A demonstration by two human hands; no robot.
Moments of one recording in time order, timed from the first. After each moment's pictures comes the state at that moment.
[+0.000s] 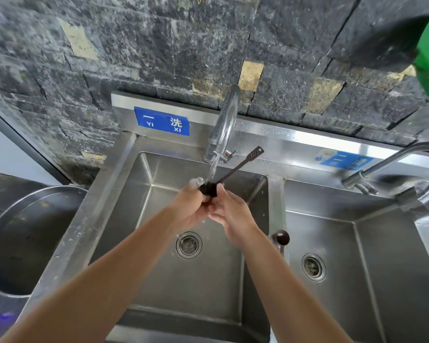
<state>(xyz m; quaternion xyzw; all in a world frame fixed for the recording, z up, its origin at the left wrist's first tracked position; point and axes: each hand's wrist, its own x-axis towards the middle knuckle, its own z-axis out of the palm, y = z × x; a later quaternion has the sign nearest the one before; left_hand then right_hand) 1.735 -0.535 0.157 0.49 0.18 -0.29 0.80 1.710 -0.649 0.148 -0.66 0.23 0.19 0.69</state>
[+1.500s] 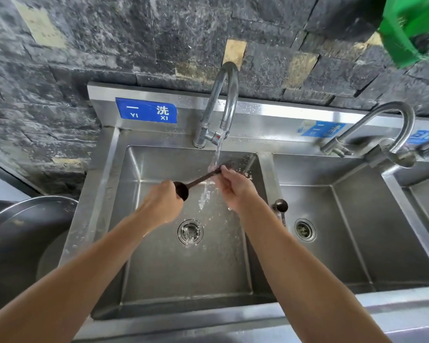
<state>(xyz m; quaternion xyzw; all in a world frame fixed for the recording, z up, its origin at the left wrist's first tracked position) 1.707 -0.440 0.164 0.95 -0.01 -0.21 0.24 1.722 -0.628 0.130 -0.31 0.38 0.08 0.87</state>
